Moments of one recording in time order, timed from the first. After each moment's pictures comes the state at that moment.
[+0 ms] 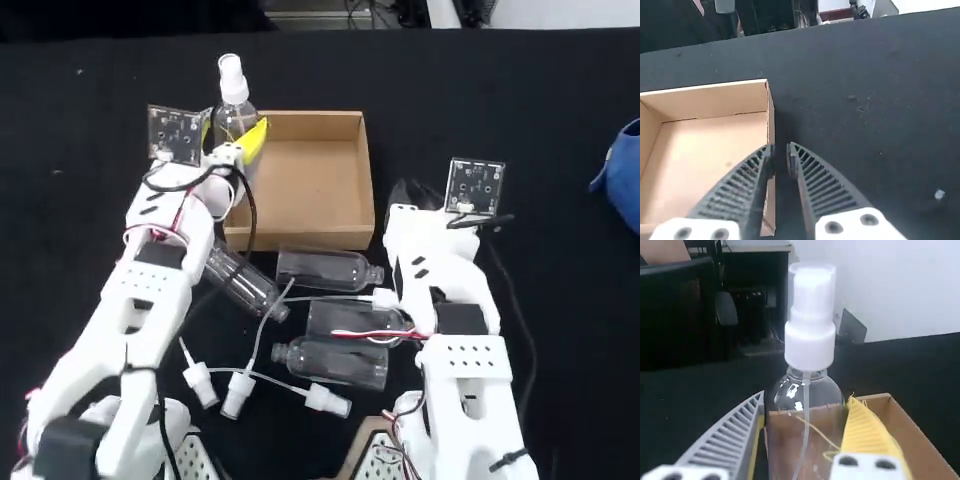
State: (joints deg) left arm 5.3 -27.0 53.1 -11.1 -0.7; right arm 0.5 -54.4 74.3 14.5 -7.3
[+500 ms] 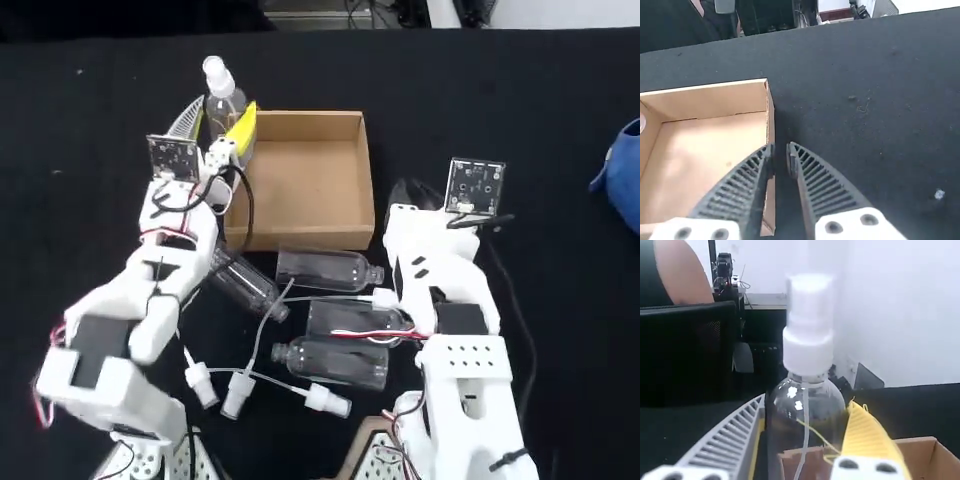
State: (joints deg) left arm 2.5 3.3 50.5 -52.4 -0.7; right arm 0.5 -54.4 74.3 14.5 -7.3
